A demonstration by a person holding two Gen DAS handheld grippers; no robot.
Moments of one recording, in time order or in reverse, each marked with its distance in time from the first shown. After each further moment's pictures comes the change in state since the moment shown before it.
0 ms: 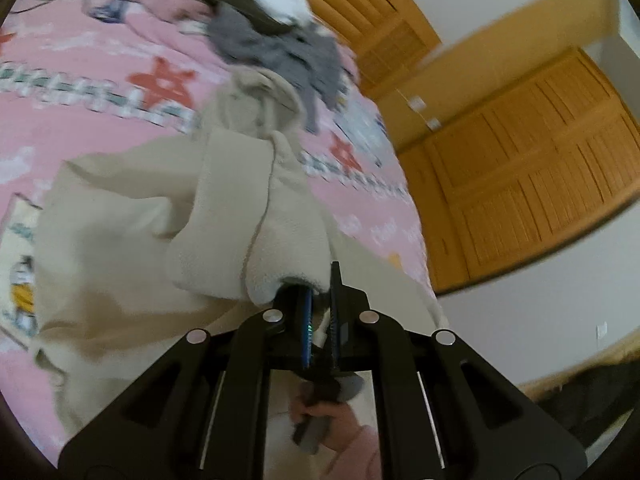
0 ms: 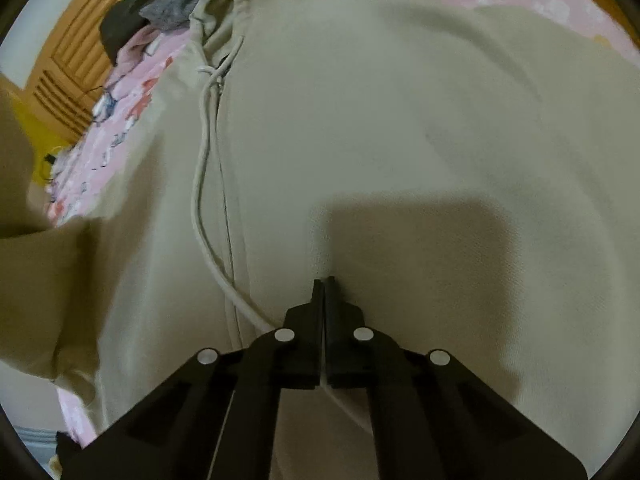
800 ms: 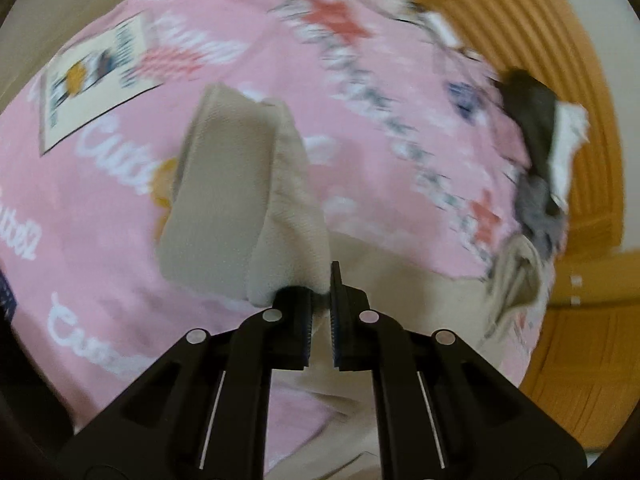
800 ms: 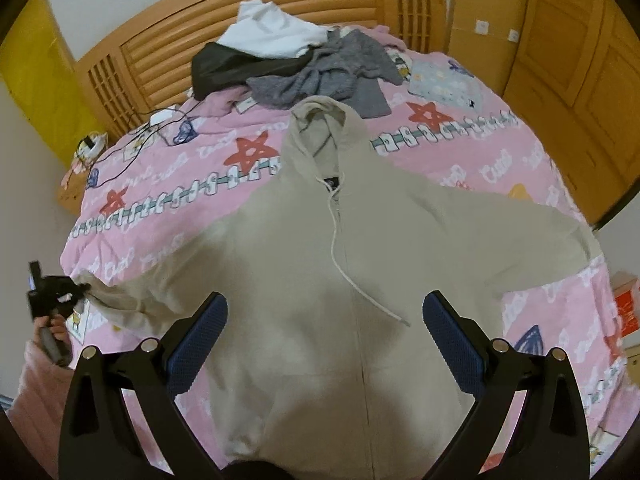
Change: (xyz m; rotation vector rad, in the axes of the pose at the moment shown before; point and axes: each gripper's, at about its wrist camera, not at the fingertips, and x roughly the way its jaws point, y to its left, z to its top) left arm -0.253 0.330 0.059 -0.612 -0.168 0.525; right arm -0.302 0.187 -0.013 -0.165 -0.156 -0.170
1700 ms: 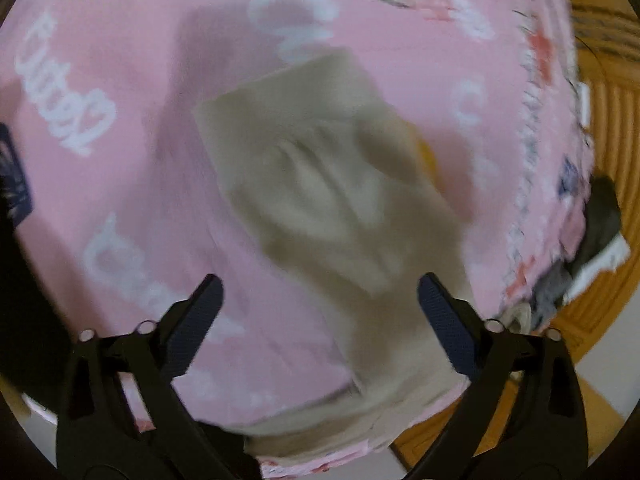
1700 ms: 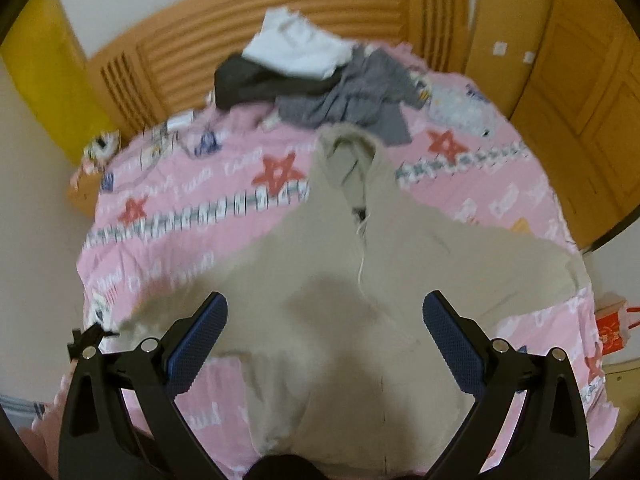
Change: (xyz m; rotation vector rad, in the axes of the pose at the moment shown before) left arm 0.037 0.221 0.005 -0.586 0.299 0.062; right arm -0.049 0.094 0.078 -0.075 0.065 -0.028
